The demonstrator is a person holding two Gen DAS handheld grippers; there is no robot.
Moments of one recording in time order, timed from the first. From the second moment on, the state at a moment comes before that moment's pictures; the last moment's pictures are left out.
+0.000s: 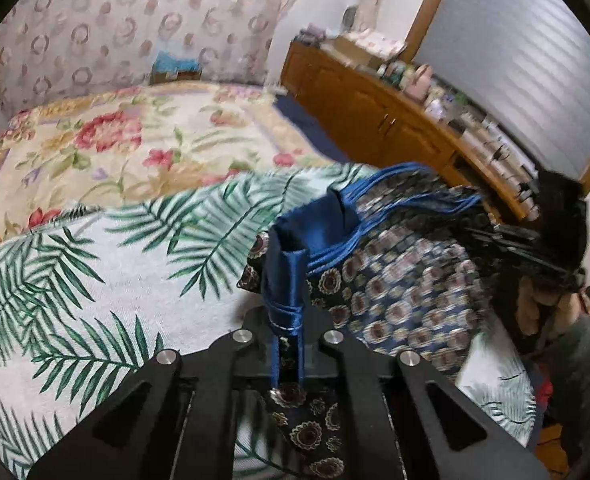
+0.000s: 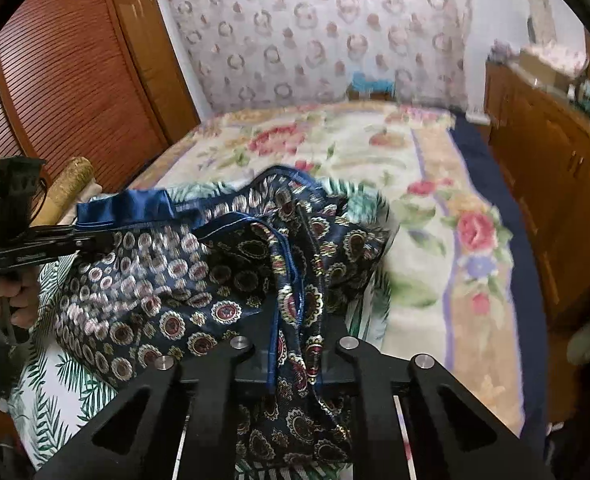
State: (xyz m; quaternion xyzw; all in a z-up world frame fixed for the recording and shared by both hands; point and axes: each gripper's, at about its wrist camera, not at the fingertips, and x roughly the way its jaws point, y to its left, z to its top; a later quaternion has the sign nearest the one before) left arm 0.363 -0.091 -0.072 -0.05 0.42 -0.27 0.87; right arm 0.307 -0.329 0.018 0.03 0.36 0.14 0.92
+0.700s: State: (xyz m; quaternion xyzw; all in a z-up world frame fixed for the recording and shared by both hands) left arm 0.213 0.117 0.040 -0.09 0.26 -0.16 0.95; right arm 0.307 -0.131 0.108 -0.08 0.21 0.28 0.93
